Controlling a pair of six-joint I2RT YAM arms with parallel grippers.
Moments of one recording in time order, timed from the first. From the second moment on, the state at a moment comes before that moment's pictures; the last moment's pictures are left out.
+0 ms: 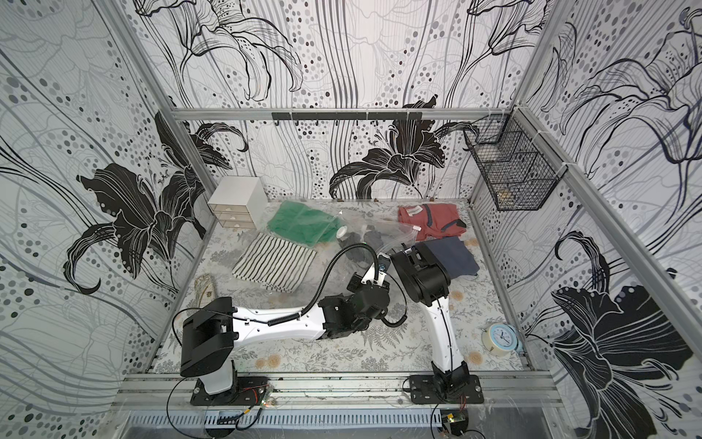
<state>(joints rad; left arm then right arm) -1.22 1.79 1.24 0.08 -0.97 -0.14 0.48 2.27 1.17 0.88 -0.36 1.37</state>
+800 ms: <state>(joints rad) -1.24 1.79 1.21 0.10 -1.01 -0.12 0.47 2.40 1.38 0.77 -0.33 1.43</state>
